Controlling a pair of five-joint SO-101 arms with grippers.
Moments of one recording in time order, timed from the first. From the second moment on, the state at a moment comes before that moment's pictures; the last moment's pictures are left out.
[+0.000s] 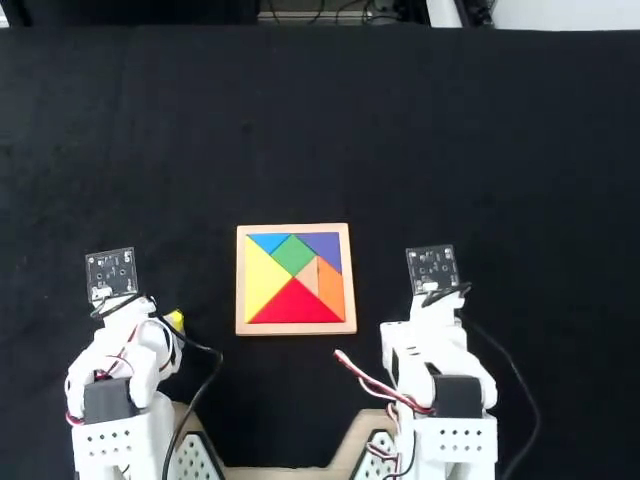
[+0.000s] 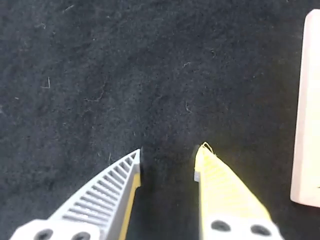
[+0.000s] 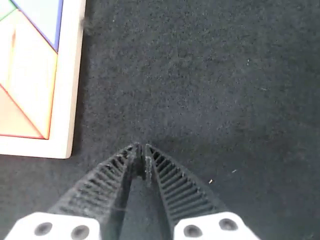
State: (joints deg) left arm -14.5 -103.9 96.2 72.7 0.7; right arm 0.7 -103.4 96.7 74.0 5.1
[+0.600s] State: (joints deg) left arm -6.9 -103.9 96.2 72.7 0.7; right arm 0.3 -103.4 96.7 74.0 5.1
